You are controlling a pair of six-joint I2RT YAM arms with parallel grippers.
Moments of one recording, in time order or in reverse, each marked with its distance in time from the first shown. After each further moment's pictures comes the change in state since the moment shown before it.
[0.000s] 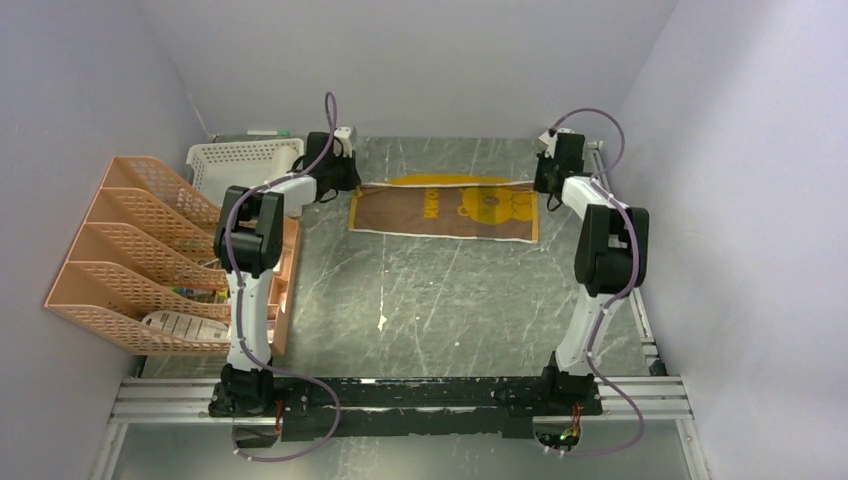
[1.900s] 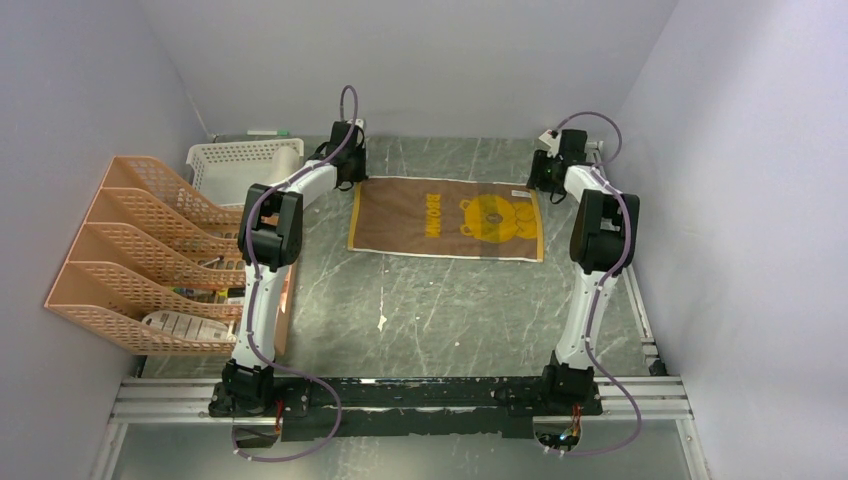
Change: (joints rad) left arm -0.083 0.134 0.266 -0.237 -0.304 -0.081; right arm -0.066 0.201 0.209 -0.145 -0.123 0.026
